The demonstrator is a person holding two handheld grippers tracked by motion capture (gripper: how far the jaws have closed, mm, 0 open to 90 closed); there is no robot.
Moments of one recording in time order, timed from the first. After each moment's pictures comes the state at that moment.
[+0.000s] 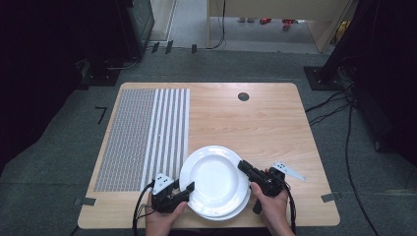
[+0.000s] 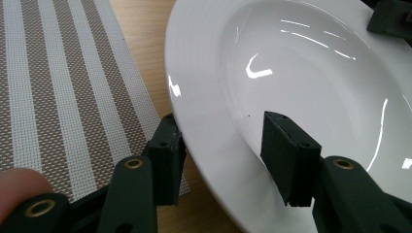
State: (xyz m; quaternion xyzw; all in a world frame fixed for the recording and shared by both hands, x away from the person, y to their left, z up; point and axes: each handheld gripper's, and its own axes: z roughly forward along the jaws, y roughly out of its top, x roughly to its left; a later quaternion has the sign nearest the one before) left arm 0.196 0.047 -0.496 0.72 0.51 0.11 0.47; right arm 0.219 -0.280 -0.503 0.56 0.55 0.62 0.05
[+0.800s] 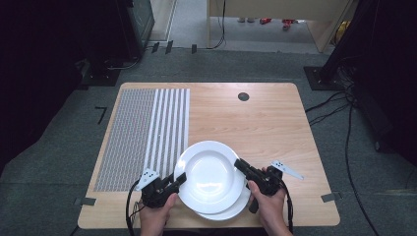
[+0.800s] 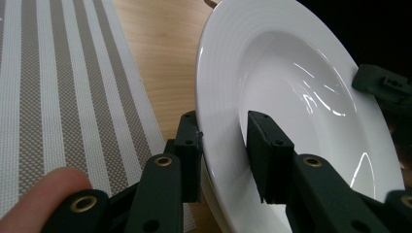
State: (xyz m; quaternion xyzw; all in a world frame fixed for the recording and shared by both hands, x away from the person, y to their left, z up) left arm 0.206 0.071 -0.482 0.66 0.53 0.09 0.53; right arm 0.220 -0.269 -0.492 0.56 0.53 0.63 0.03
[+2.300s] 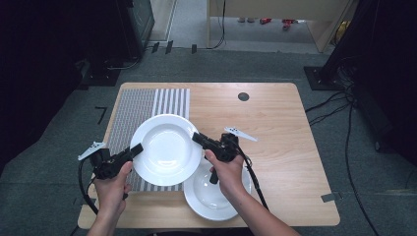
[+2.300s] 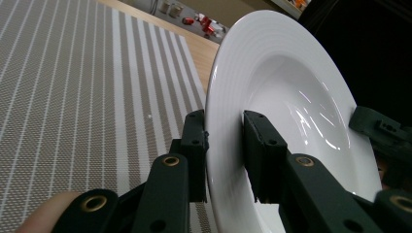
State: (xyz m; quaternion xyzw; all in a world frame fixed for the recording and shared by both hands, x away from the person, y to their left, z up) left arm 0.266 0.187 -0.428 0.58 0.59 0.10 0.55; right arm 0.303 -0.156 -0.442 0.54 0.56 0.63 -0.02
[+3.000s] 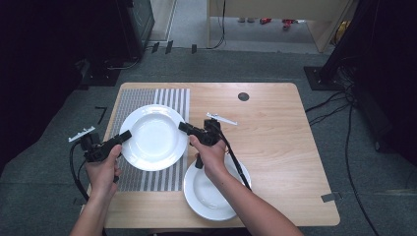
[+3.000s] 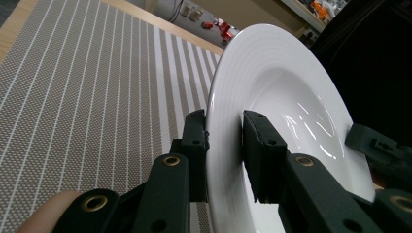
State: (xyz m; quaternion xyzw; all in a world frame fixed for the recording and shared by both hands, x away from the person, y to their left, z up) left arm 0.318 0.222 -0.433 0.56 0.62 0.10 0.54; right arm 0.360 -0.114 -0.452 0.55 0.57 0.60 -0.05
